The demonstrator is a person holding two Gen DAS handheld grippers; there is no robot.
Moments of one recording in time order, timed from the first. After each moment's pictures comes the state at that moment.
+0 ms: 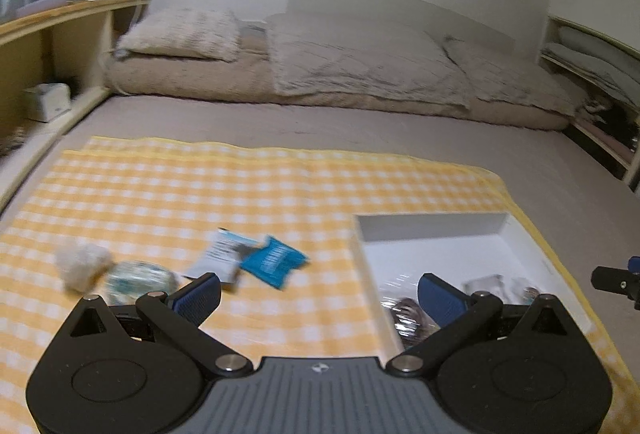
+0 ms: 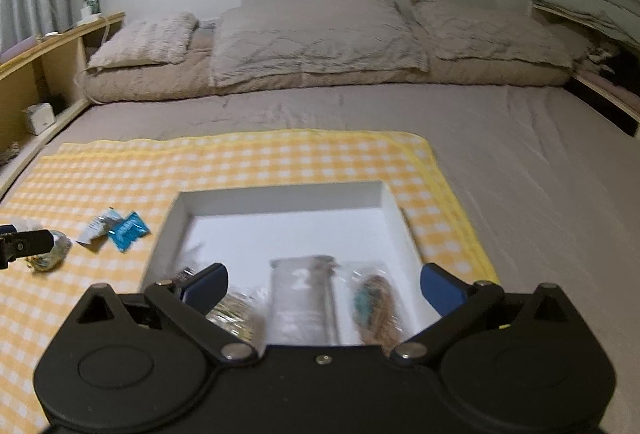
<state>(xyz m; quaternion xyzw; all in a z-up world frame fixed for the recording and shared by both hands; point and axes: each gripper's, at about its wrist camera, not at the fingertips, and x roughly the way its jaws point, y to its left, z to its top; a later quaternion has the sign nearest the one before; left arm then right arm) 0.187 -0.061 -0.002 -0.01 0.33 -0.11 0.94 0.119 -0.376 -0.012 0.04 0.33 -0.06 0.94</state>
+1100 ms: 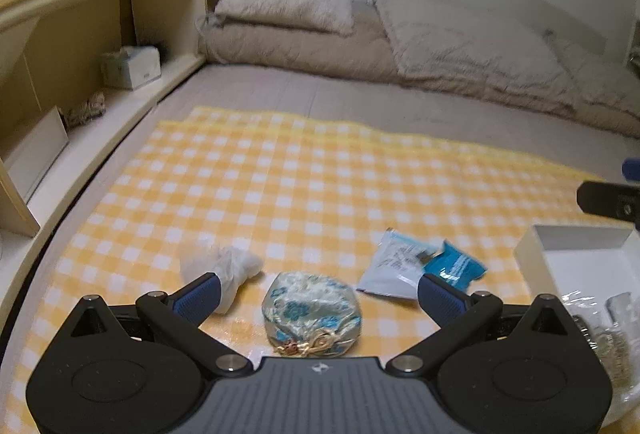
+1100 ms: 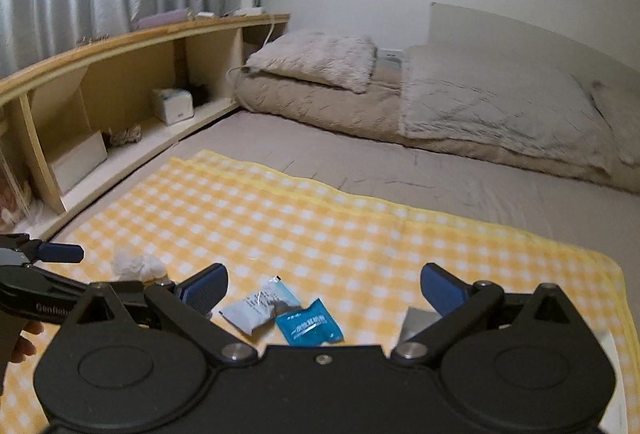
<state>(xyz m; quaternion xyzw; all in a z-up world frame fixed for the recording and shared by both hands) 0.268 0.064 -0.038 0.00 0.38 -0.01 0.93 0.270 -0.170 -0.001 -0.05 0.28 0.13 0.95</state>
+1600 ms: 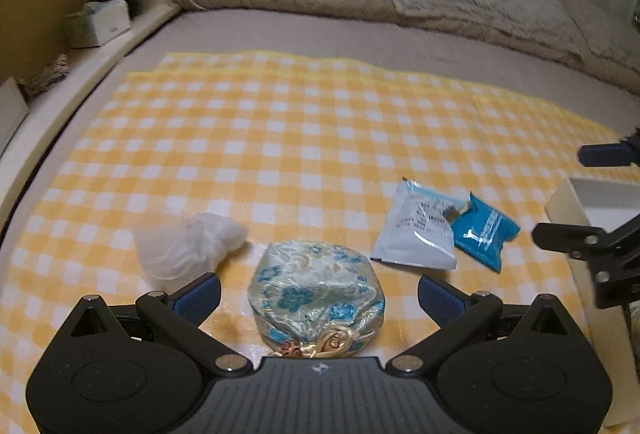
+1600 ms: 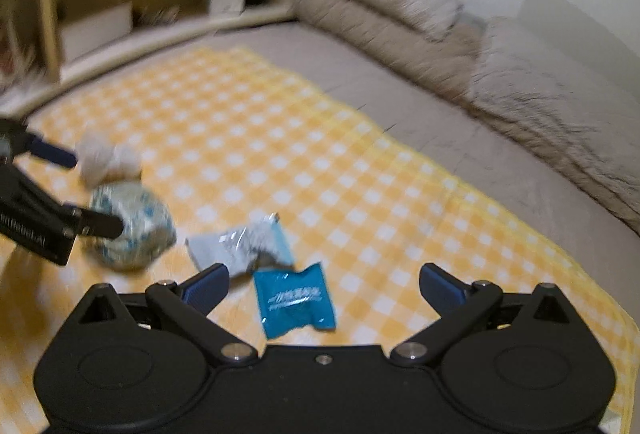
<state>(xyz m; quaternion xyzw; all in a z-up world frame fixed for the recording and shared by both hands) 0.314 0.067 -0.091 0.02 0.45 -0.03 0.89 0.337 -0.142 -0.079 -0.18 0.36 0.22 0.89</state>
